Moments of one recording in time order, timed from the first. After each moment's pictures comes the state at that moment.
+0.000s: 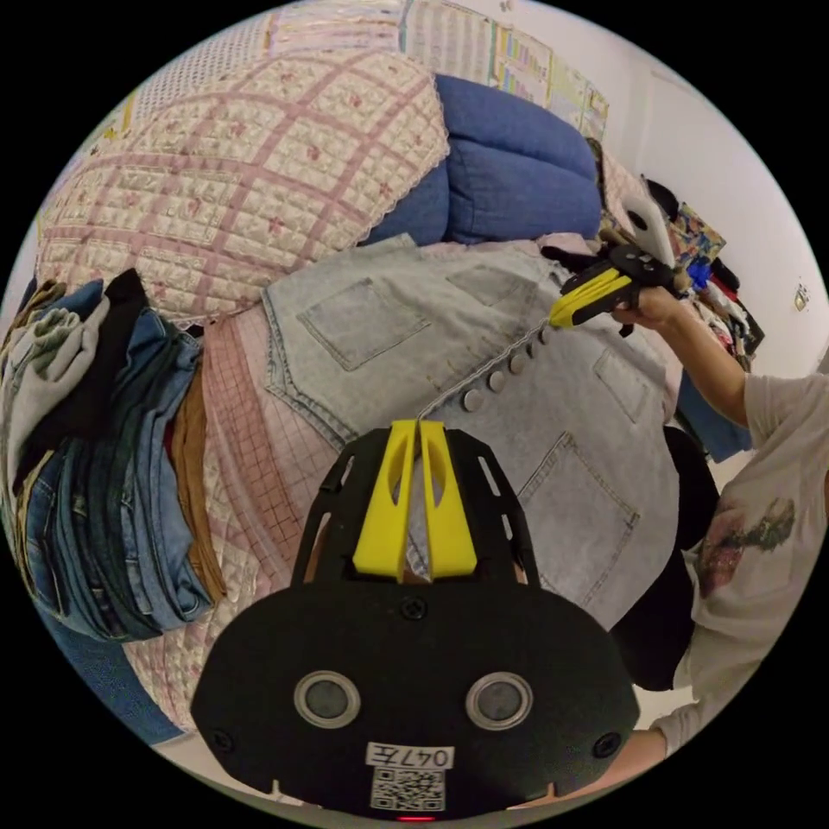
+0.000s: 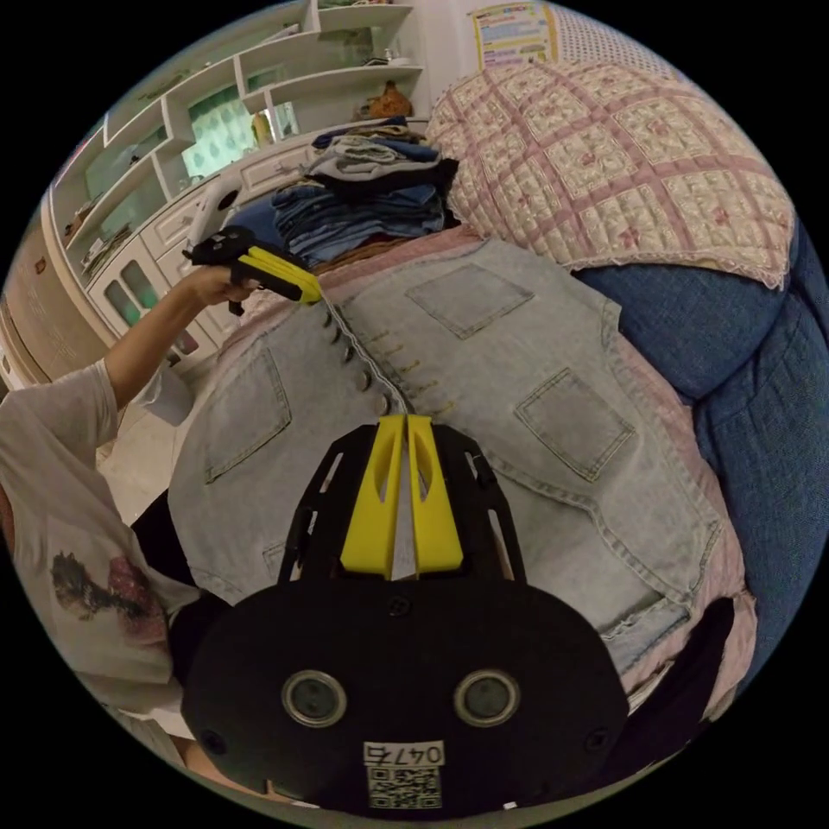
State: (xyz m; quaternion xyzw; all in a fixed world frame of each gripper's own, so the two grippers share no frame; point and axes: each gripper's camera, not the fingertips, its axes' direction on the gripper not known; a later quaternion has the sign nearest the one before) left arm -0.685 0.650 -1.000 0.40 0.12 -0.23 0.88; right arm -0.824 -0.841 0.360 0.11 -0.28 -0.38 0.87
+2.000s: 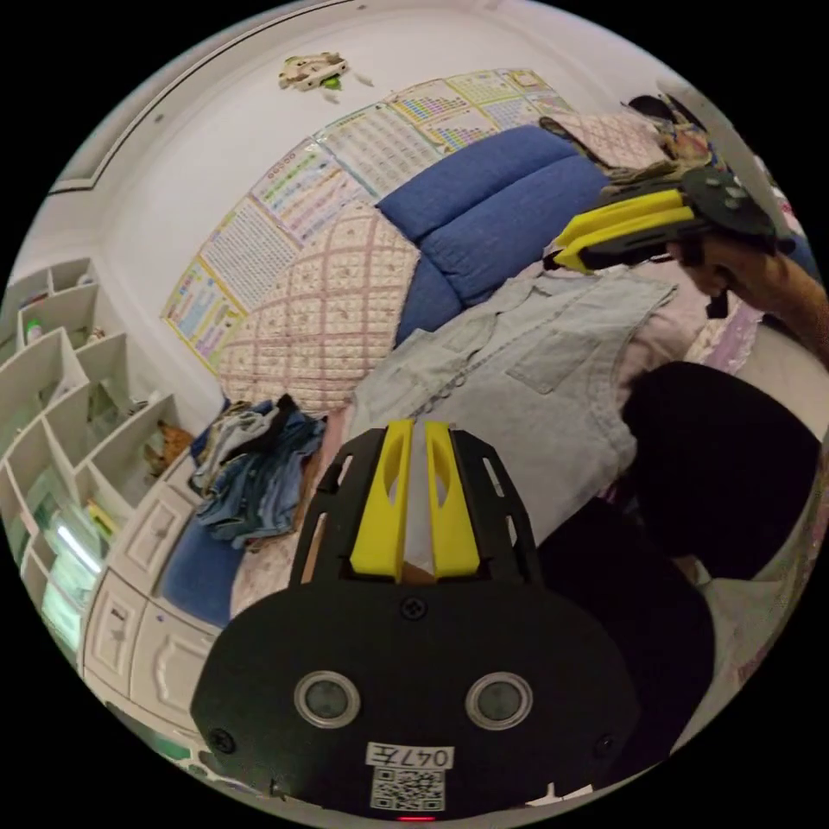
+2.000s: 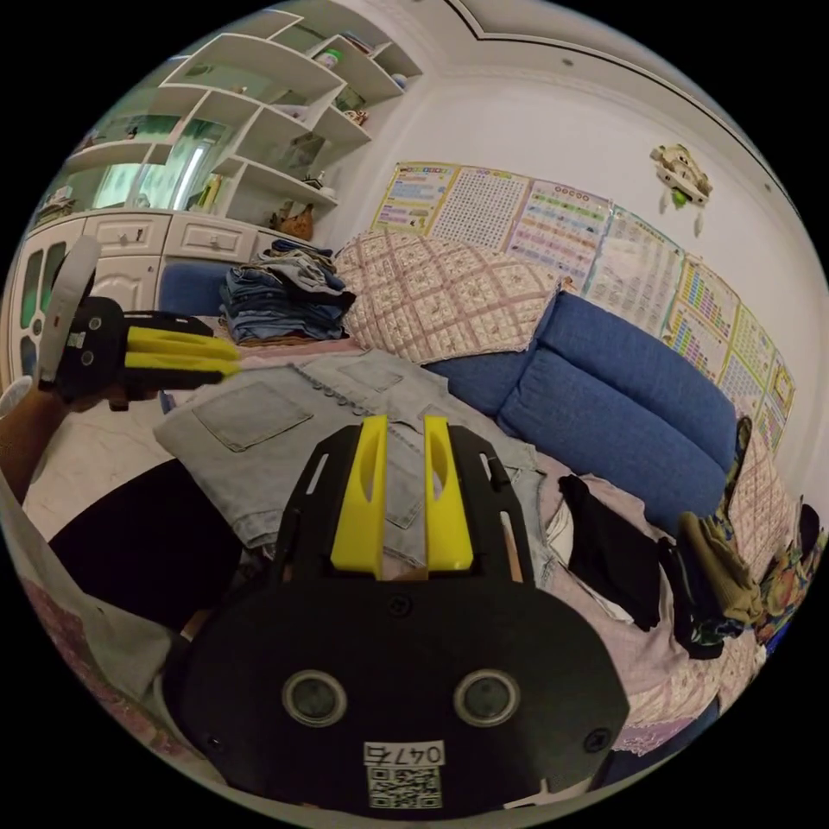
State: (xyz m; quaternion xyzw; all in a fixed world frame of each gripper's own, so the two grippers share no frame) left arm -0.082 0.744 -0.645 0.46 -0.24 -0.28 0.81; right arm -0.475 -0.249 -0.309 0.42 -0.06 -0.20 0.88
